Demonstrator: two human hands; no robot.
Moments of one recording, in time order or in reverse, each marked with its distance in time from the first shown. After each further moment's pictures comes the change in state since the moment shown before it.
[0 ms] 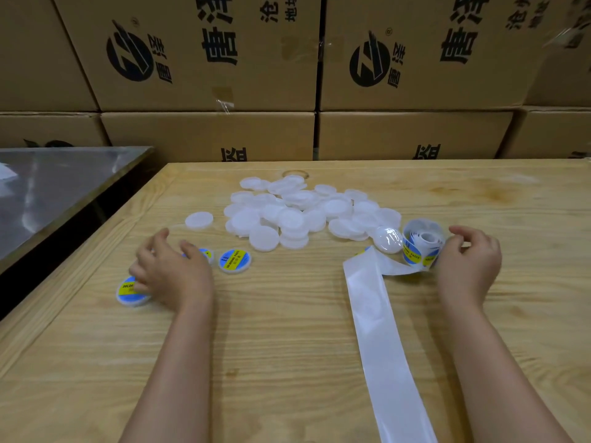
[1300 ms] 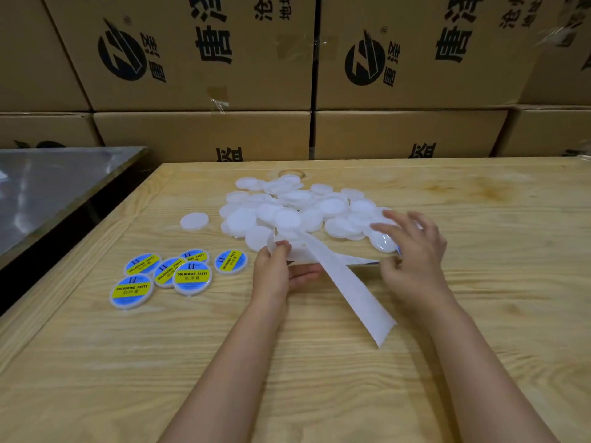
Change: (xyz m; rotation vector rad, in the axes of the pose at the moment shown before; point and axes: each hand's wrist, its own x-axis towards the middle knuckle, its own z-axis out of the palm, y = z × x) left_hand -0.087 0.059 0.019 -0.954 -0.977 -0.501; right_hand -0.027 -0.013 0.007 -0.236 -0.506 -0.594
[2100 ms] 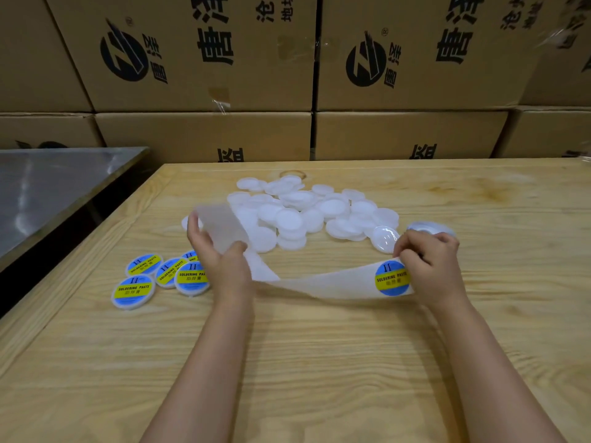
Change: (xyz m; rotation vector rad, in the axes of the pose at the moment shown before) left_hand 0.008 0.026 -0.038 0.026 0.367 0.526; right_hand 0.000 0.004 -0.011 0.322 0.050 0.114
